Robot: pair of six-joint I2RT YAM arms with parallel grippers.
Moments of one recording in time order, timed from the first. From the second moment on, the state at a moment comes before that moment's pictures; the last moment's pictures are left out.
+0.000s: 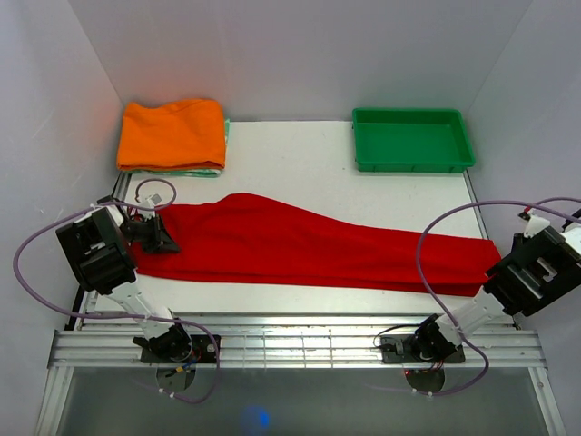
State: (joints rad) left arm 0.53 1.83 1.03 -0.75 0.67 0.43; right arm -0.99 1.71 1.39 -1.32 -0.36 -0.92
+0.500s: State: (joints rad) left arm 0.52 1.84 1.05 -0.77 0.65 0.42; right arm -0.96 1.81 1.18 -1.01 -0.28 -0.87
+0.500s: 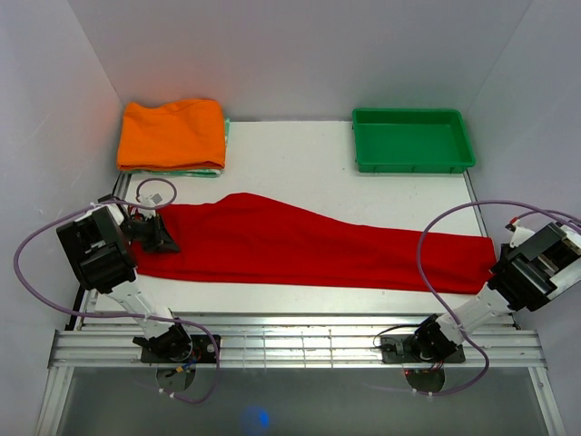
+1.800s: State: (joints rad) left arm 0.52 1.88 1.09 -0.81 0.64 0.39; right arm -0.91 1.82 1.26 -0.95 -0.39 -0.95
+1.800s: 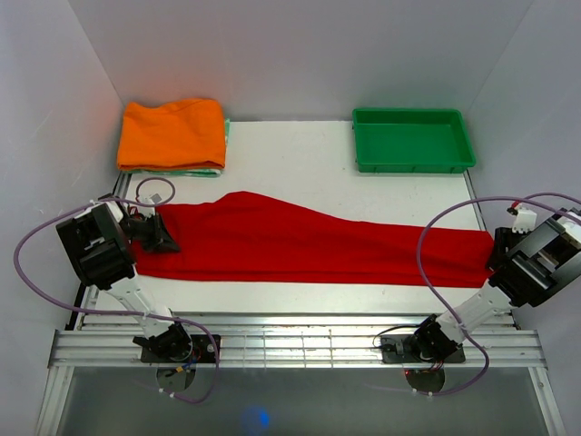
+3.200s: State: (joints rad) left arm 0.52 1.90 1.11 -0.83 0.64 0.38; right arm -0.83 1.96 1.36 -1.03 -0.43 -0.59
